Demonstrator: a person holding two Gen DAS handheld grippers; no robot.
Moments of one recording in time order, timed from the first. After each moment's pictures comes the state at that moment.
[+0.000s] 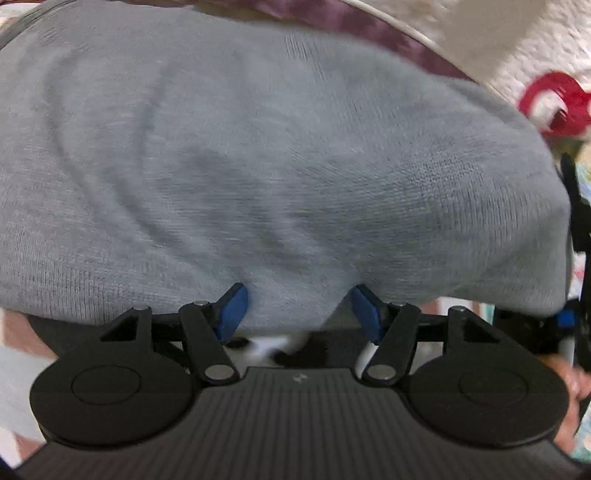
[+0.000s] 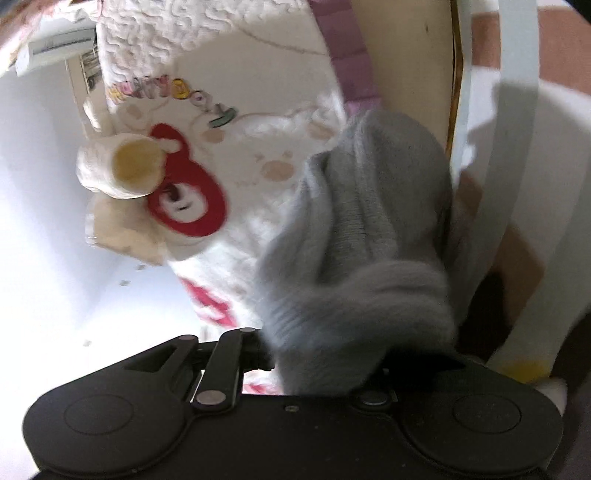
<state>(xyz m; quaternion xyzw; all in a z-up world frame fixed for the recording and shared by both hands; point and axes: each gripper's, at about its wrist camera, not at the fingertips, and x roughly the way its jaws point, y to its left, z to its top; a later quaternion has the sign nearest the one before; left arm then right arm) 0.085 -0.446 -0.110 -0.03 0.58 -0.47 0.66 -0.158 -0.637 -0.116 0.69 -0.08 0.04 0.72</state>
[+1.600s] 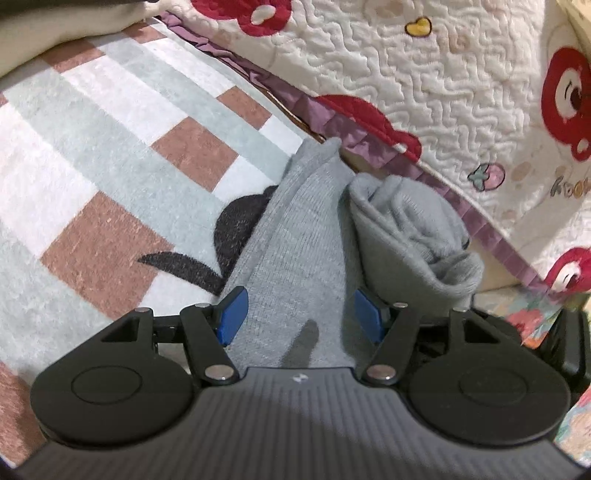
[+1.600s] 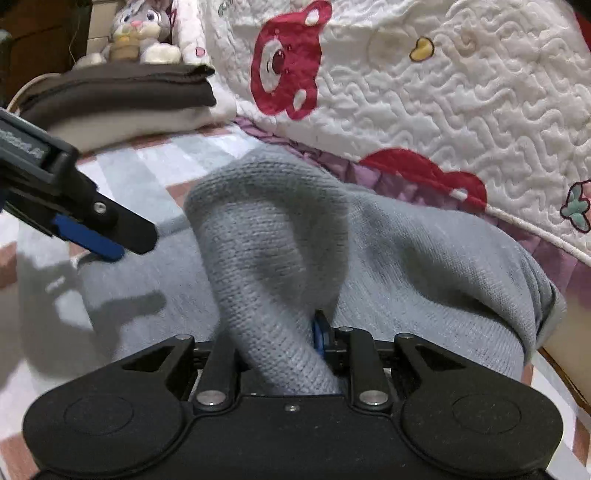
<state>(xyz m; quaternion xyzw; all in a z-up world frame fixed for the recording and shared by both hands) 0.197 -0.216 -0.143 -0.21 0.47 -0.35 0.78 0.078 -0.430 -0.128 -0.10 0.36 -0.01 0.93</state>
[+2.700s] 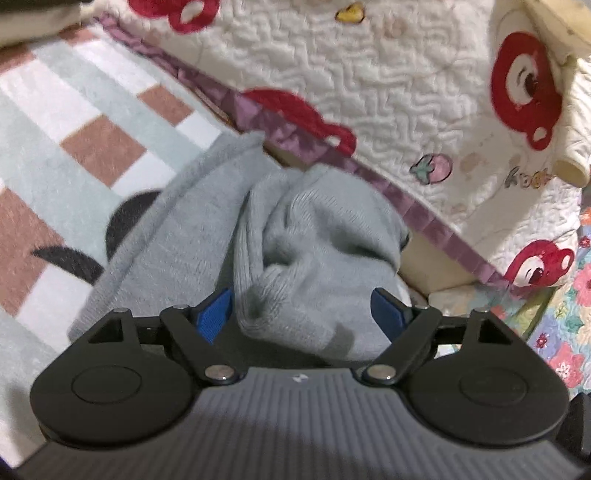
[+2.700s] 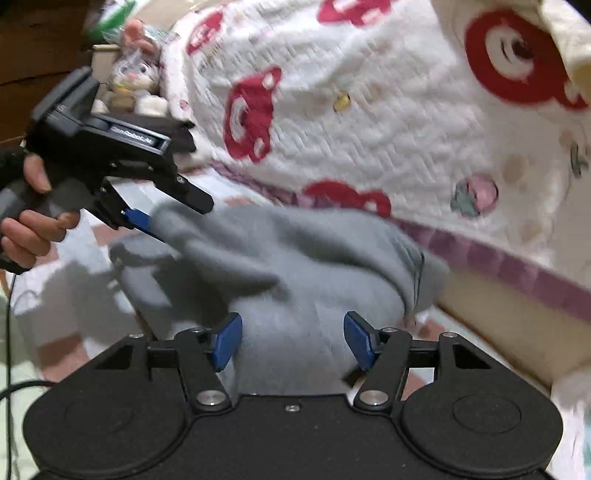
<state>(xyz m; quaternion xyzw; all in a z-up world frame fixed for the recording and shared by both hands) 0.180 -0.270 -0.133 -0.23 0.45 -0.40 0.77 -0.062 -0.463 -0.076 -0.09 0.30 -0.04 0.95</state>
